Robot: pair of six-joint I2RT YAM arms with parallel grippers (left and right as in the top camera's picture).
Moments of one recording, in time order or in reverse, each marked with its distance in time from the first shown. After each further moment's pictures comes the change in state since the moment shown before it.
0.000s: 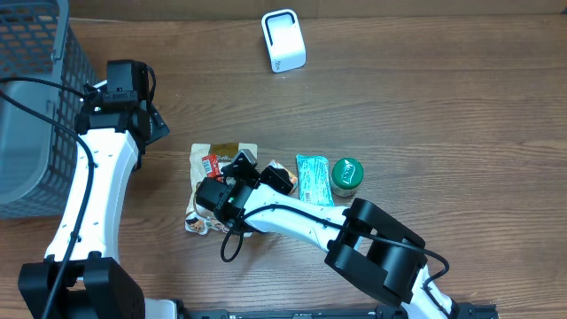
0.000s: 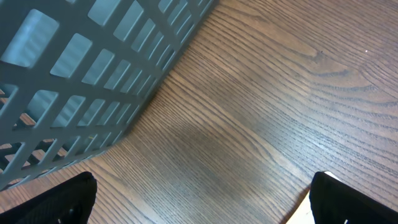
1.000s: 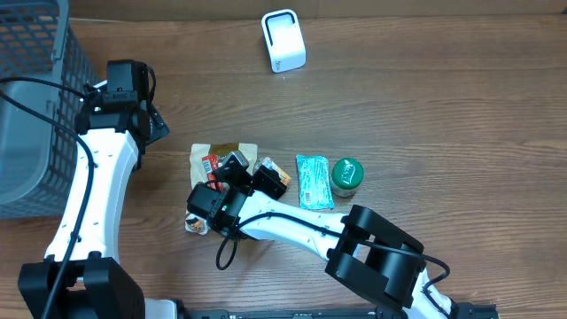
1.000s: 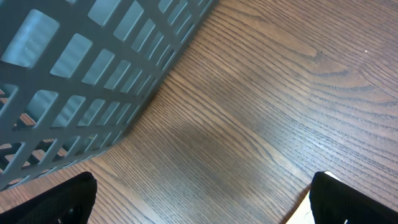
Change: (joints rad) left arm 0.000 0.000 0.000 0.000 0.000 0.000; right arm 0.042 -0.006 0.023 -0.004 0.069 0.017
